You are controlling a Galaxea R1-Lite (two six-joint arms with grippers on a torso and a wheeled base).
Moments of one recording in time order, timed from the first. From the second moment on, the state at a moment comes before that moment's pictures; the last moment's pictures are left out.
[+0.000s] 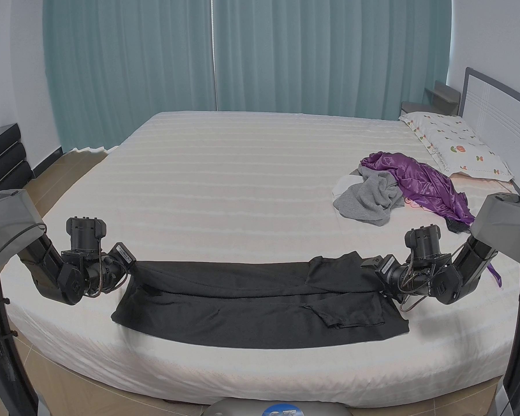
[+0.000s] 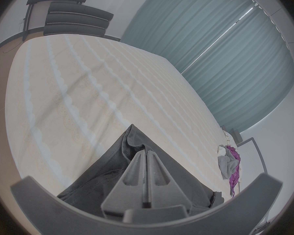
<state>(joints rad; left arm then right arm) -0.01 2.14 -0.75 -0.77 -0.02 -0.82 0.21 2.27 -0.83 -0.71 0.08 0.97</state>
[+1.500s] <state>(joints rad) 0.04 2.31 -1.12 -0.91 0.00 -0.82 0.18 2.36 -1.27 -0.65 0.04 0.97</state>
